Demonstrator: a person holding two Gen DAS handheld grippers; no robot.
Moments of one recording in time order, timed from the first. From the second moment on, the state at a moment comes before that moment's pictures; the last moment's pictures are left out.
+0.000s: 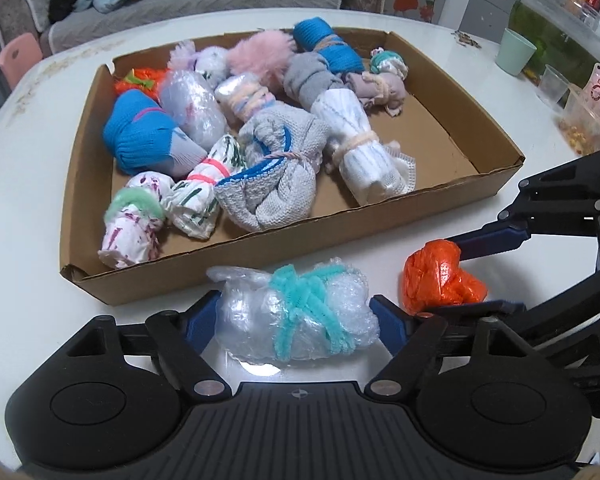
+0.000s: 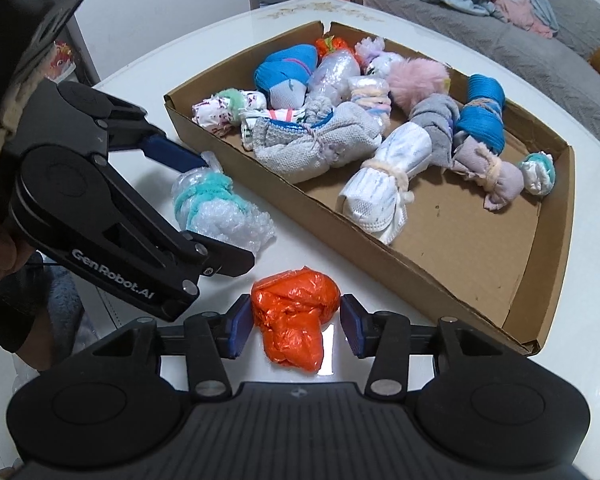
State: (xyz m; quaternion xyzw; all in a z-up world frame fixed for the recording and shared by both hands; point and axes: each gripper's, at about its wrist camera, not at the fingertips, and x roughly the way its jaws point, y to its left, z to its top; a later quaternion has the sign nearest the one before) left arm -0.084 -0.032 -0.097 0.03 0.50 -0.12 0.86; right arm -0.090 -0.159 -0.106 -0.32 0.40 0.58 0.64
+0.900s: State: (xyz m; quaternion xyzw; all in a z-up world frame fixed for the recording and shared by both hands) left arm -0.049 -0.094 -0.015 0.12 0.42 -0.22 0.87; right arm -0.012 -0.207 -0.026 -0.21 0.33 0.53 0.75
